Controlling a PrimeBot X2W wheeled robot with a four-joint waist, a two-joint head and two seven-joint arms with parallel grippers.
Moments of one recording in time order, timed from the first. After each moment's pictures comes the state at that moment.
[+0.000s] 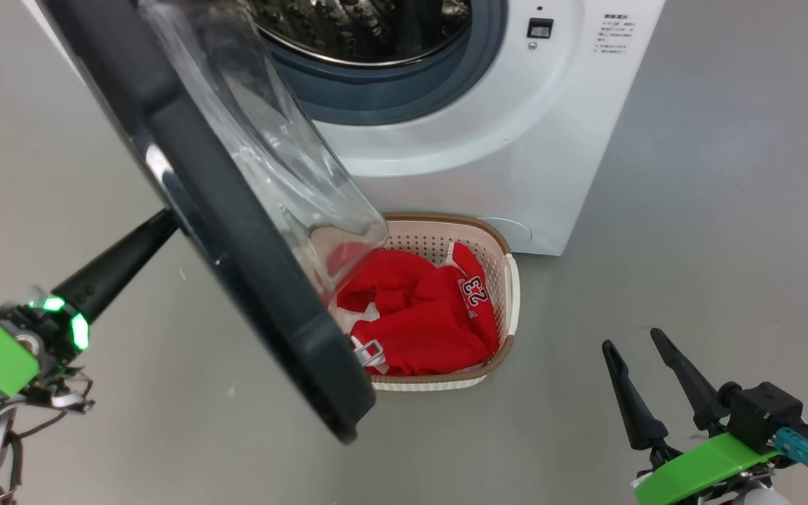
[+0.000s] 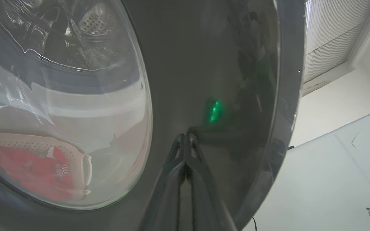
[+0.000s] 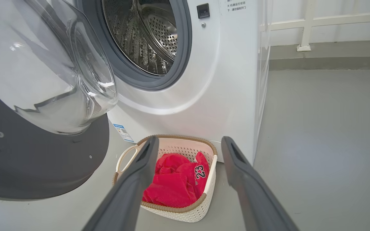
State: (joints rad) left arm -0.44 0.50 -0.07 -0.05 -1.70 -0.12 0.55; right arm -0.04 -0.15 0.14 0.23 0.41 0.13 -0.26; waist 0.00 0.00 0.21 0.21
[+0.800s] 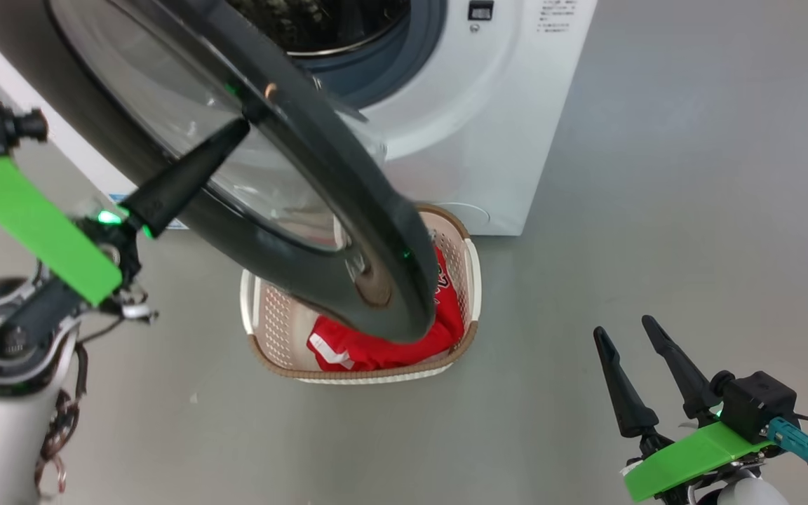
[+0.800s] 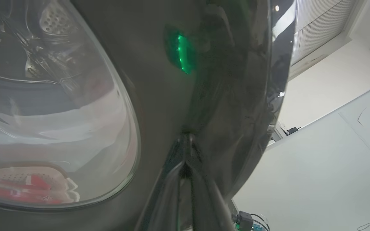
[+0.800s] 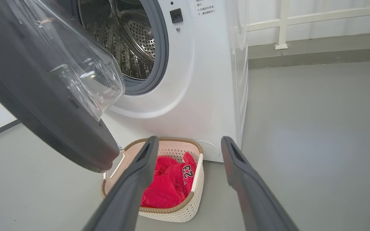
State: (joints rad) left arm -0.68 0.39 -0.20 0.09 -1.54 -0.11 0.51; right arm -0.07 -0.12 0.14 0.23 0.41 0.13 -0.26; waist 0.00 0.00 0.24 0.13
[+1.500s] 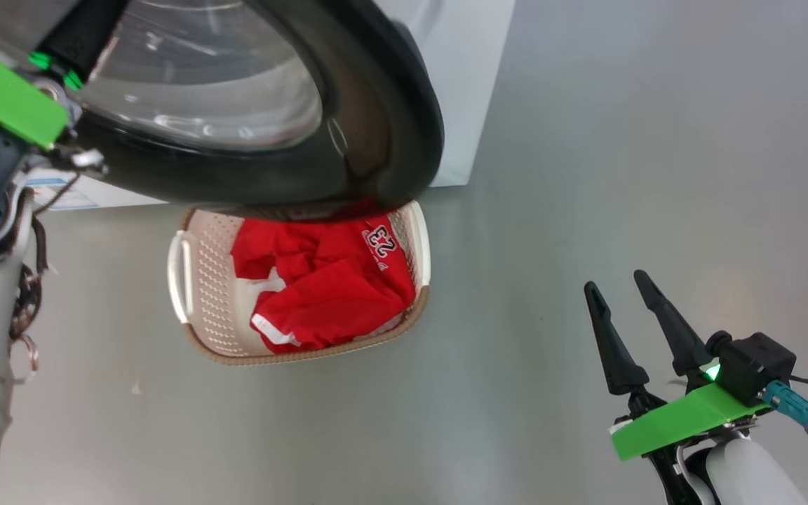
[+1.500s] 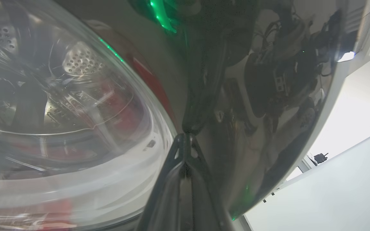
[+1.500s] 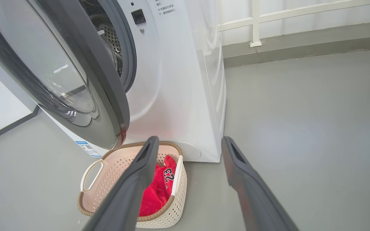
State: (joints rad) left arm -0.99 0.35 -0.21 0.37 -1.41 -0.12 0.35; right arm -0.16 -0.09 0.14 0.23 0.41 0.13 -0.26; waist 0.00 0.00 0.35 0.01
